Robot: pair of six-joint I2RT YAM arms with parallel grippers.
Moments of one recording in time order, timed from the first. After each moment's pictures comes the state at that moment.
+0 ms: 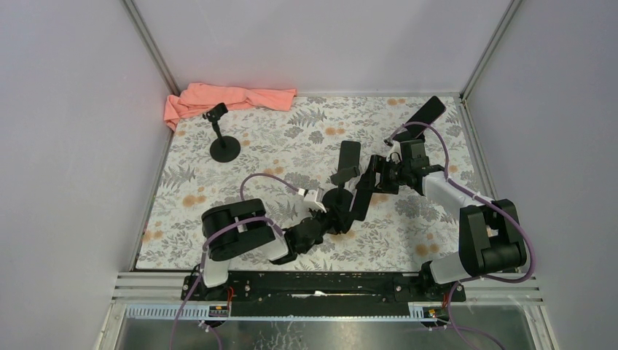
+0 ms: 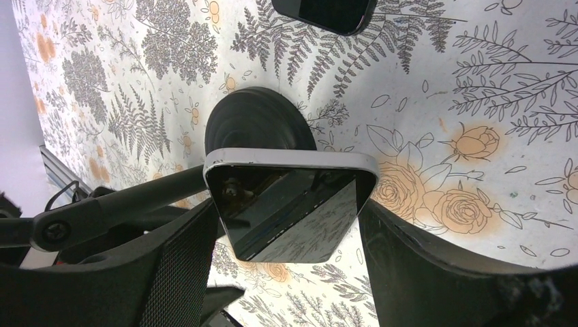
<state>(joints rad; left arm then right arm) -1.16 1.91 0.50 1.24 -0.47 -0.85 0.20 1.46 0.79 -0.25 -0.52 0.38</state>
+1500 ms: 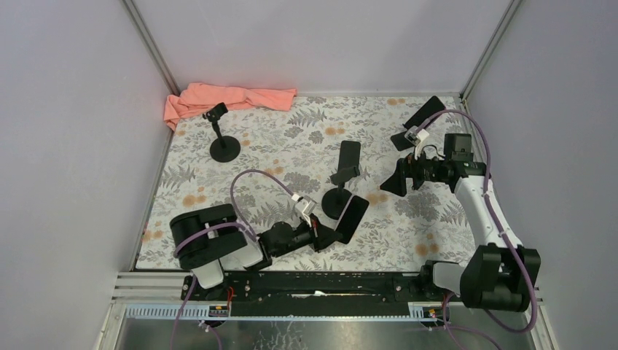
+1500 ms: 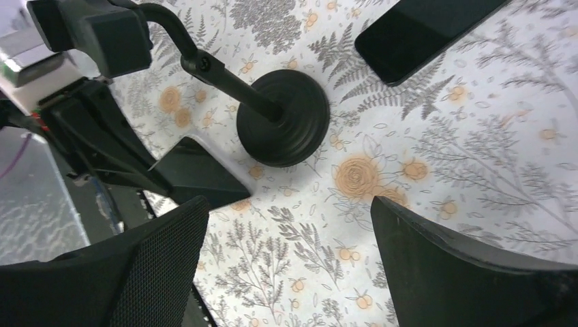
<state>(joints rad) -1.11 1.74 0.24 1.36 -0.04 -0.74 -0.08 1.25 0.92 -0.66 -0.96 -0.39</state>
